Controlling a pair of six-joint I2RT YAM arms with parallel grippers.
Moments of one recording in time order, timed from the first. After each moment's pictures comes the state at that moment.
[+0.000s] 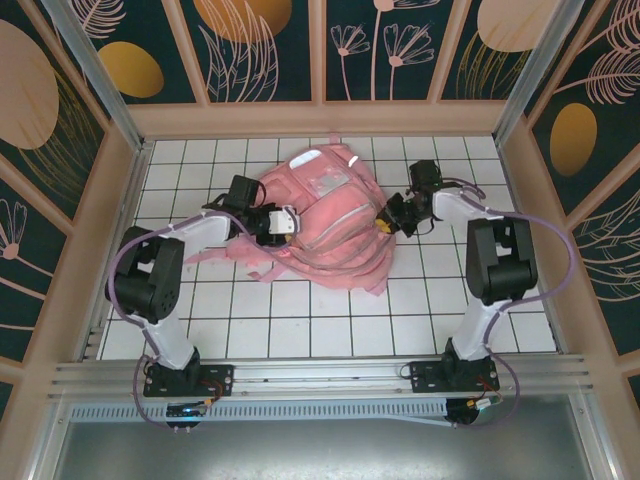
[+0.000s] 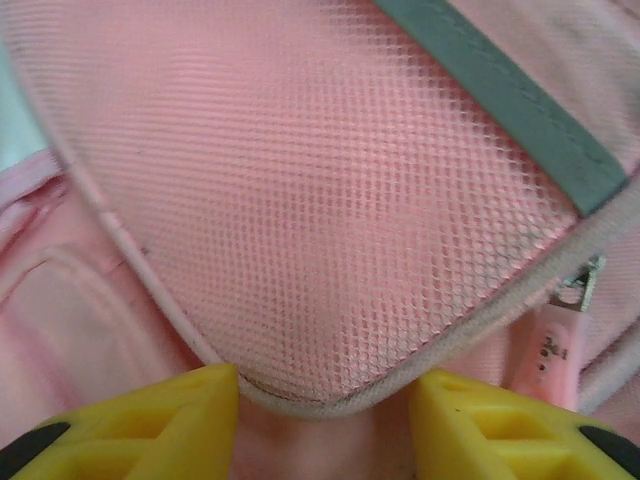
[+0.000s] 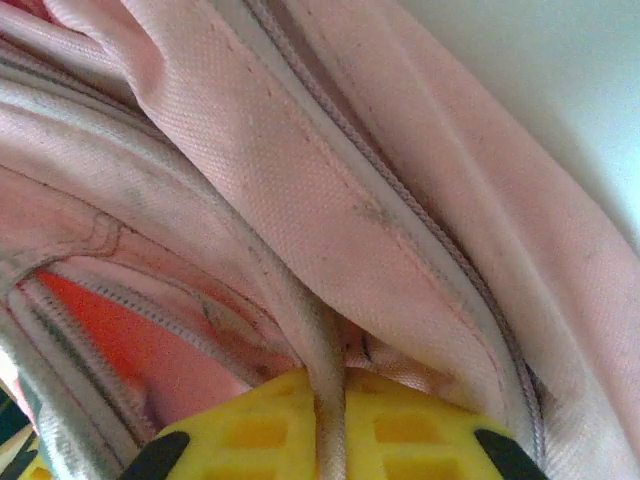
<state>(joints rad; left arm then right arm) -0.37 1.78 1.05 -0.23 0.59 1.14 0.19 1.85 1.23 -0.54 -0.55 0.91</state>
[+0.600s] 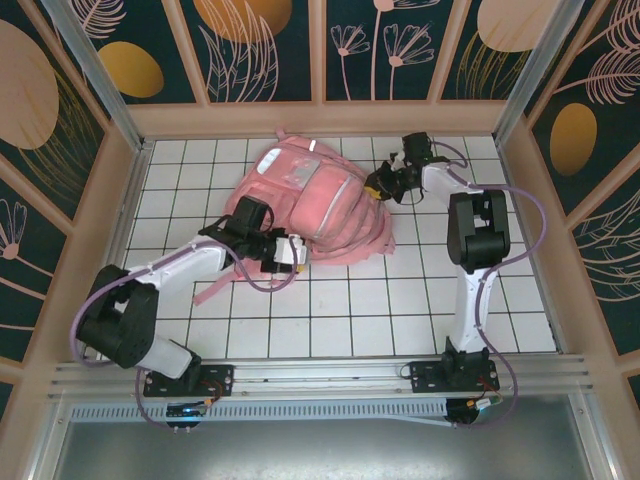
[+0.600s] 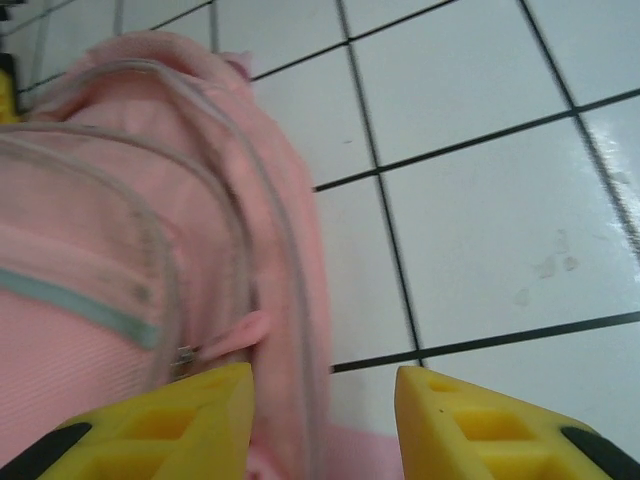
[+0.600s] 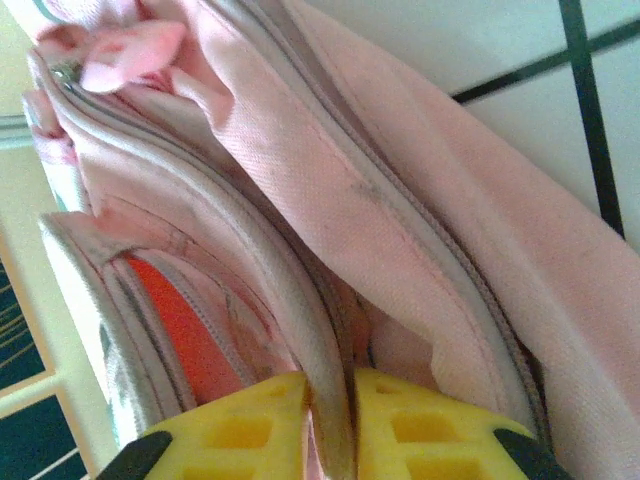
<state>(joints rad) -0.51 1.48 0.89 -0.31 0.61 1.12 0.17 2.15 1.62 -0.48 -0.66 0.69</state>
